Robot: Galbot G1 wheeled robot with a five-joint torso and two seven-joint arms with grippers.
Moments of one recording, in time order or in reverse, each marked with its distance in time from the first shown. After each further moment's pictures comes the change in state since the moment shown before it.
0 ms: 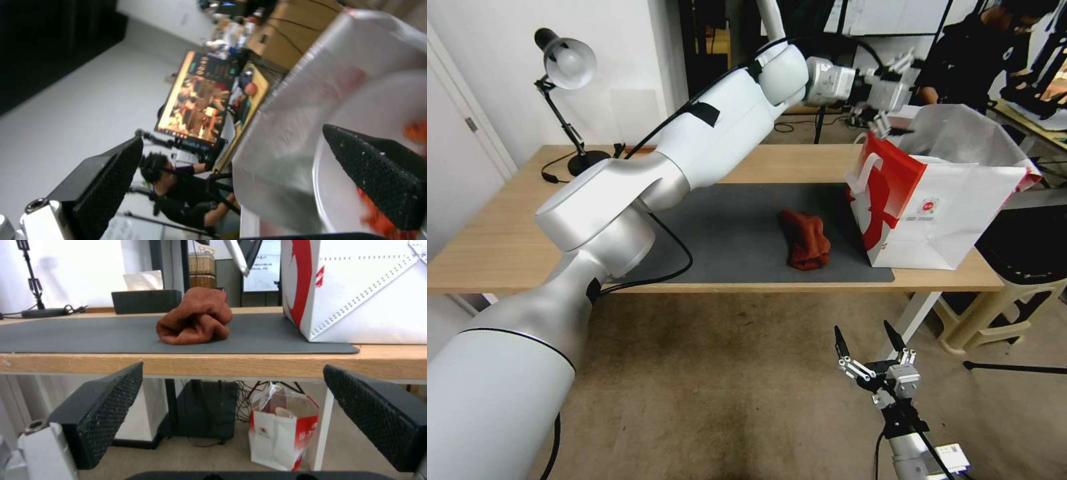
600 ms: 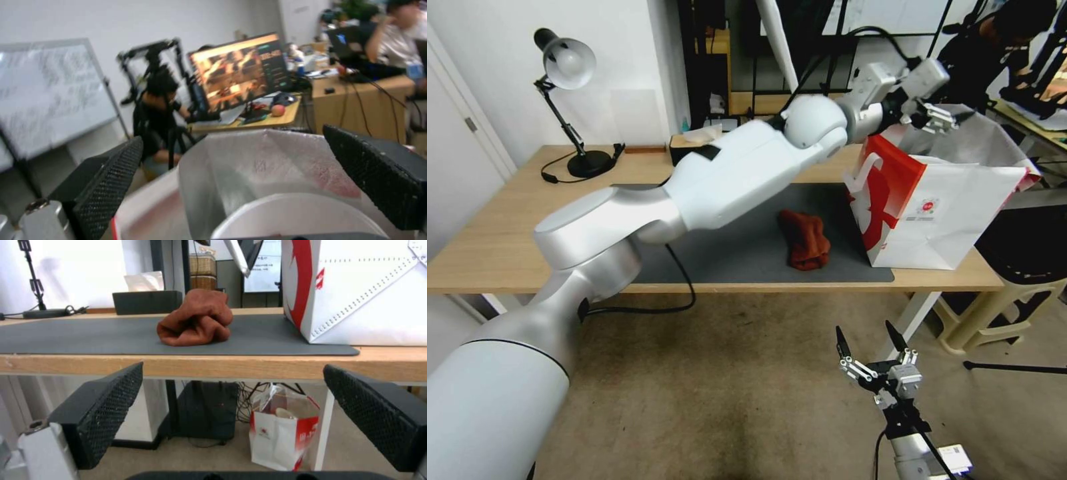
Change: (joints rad) left arm 0.138 0.105 0.110 -0.416 -0.794 0.506 -0.631; right arm 0.000 -0.005 -0.002 0.003 0.001 -0.002 0.000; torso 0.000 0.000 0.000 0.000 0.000
